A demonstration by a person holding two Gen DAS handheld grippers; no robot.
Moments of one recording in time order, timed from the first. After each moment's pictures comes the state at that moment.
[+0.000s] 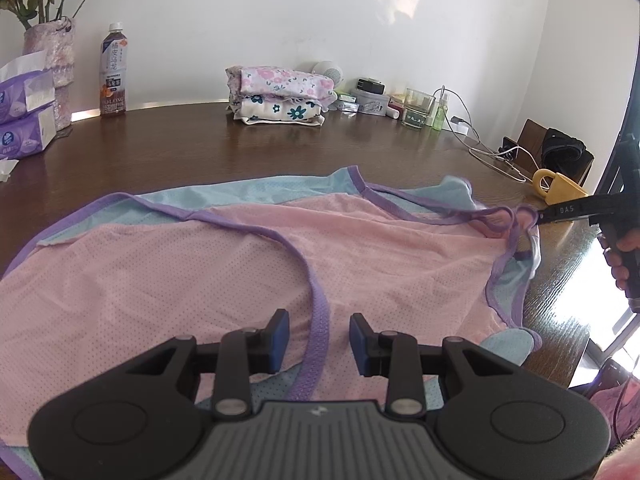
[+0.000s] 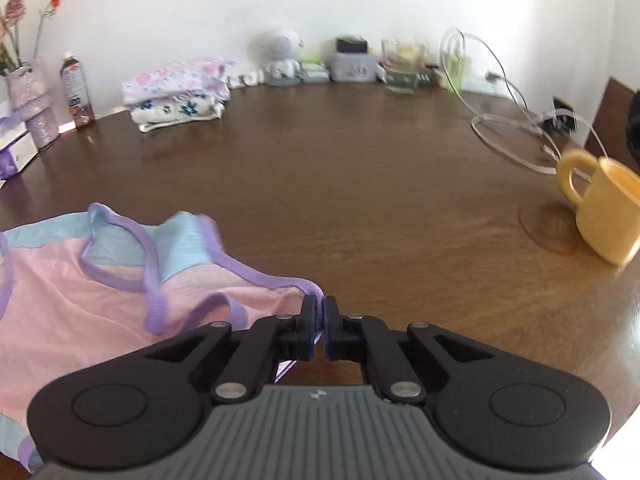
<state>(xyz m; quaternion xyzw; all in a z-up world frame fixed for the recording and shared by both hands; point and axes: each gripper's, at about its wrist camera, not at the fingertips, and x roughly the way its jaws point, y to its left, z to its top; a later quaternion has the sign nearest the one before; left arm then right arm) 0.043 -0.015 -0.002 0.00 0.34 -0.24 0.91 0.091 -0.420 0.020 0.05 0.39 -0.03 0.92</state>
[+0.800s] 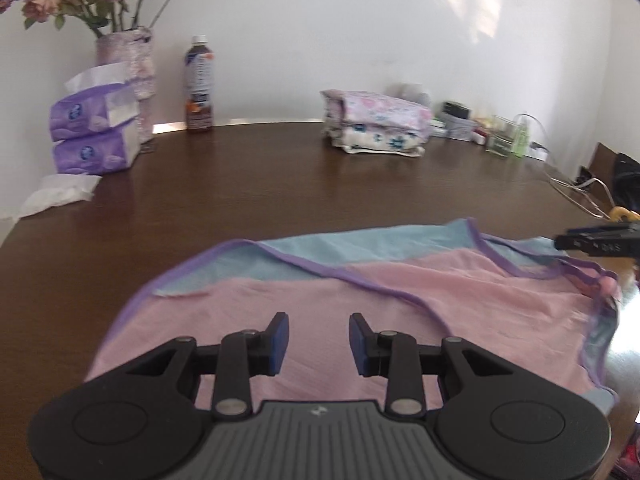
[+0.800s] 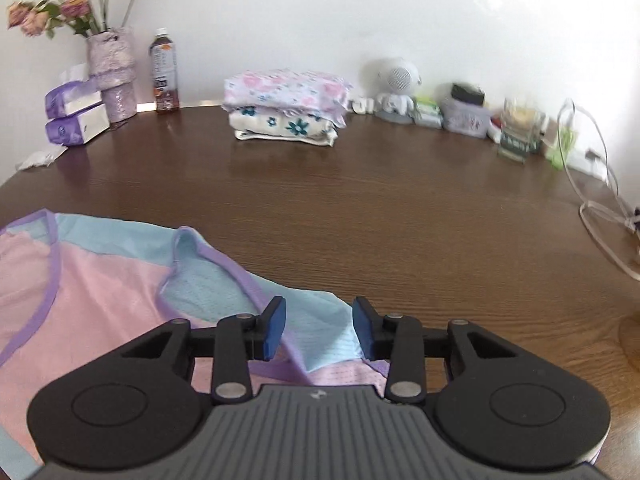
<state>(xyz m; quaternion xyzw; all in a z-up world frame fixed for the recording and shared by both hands) 0.102 0.051 0.031 0.00 0.34 -0.13 0.93 0.154 -0.350 0.033 -0.02 0.35 0.09 0.93</state>
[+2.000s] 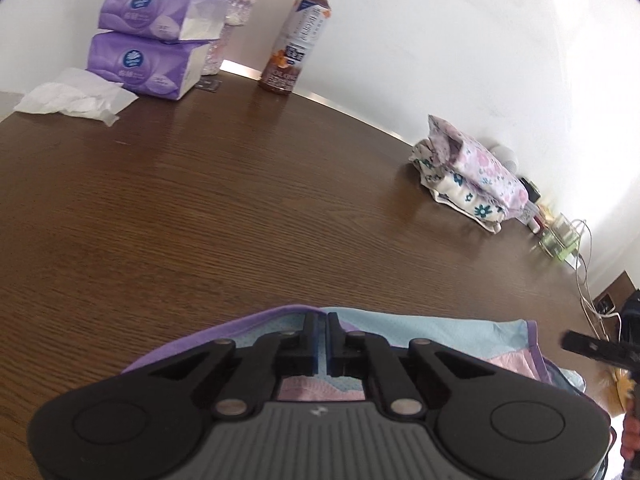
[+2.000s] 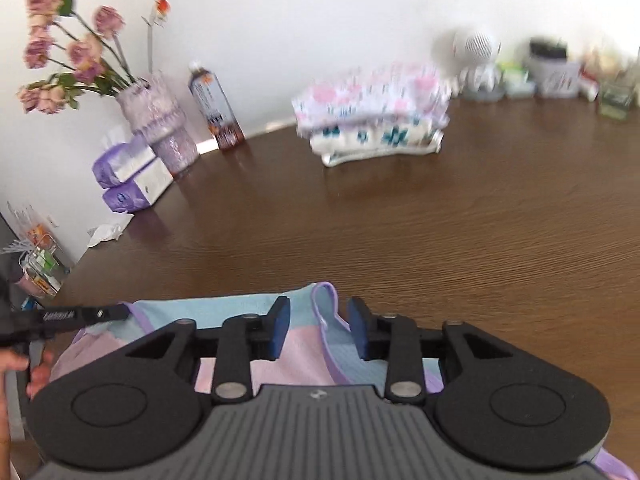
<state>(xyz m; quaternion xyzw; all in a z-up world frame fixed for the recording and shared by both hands) 0.209 0.119 -0.002 -0.20 0.38 -0.08 0.90 0.209 -0.296 0.051 0.10 0.36 0.18 0.91</state>
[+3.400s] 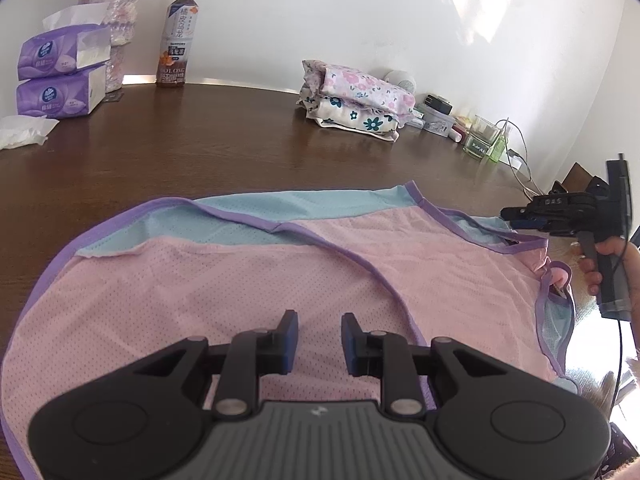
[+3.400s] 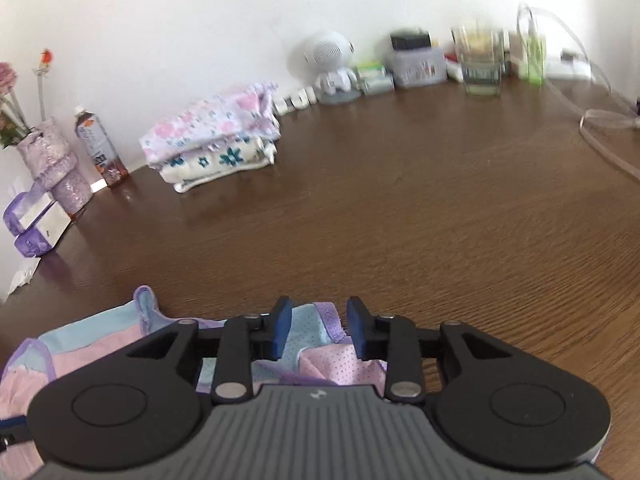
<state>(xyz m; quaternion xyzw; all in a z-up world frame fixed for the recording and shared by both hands) 0.102 0.033 0.004 -0.07 0.37 -0.18 0.91 0.210 -0.394 0.028 0.11 0.35 0.05 0.93</state>
